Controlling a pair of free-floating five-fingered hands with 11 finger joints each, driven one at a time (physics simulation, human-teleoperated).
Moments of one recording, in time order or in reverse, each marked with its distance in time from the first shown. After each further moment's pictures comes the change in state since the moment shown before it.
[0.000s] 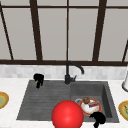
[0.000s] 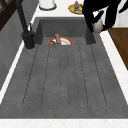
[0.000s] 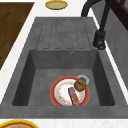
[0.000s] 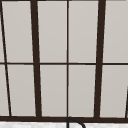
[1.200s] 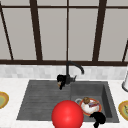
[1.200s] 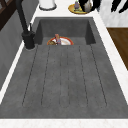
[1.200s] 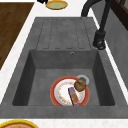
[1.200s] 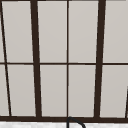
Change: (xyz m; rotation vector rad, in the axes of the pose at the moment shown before) left hand -0.031 0.021 -0.190 -0.003 0.002 -0.021; right hand 0.000 0.000 0.000 0.000 0.000 0.000
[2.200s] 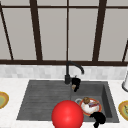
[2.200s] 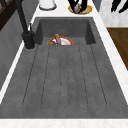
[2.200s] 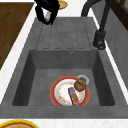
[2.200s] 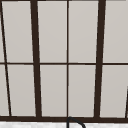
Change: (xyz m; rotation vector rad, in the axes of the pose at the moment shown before) left hand -0.068 -0.022 -0.121 0.007 -0.008 -0.061; right hand 0.000 0.000 0.000 0.000 0.000 0.000
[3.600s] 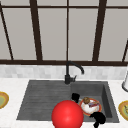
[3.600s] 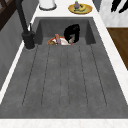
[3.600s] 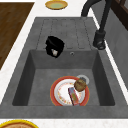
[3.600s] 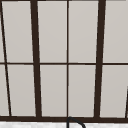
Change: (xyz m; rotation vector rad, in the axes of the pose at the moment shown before) left hand -0.106 -0.193 -0.016 -0.003 0.002 -0.005; right hand 0.000 0.000 0.000 0.000 0.000 0.000
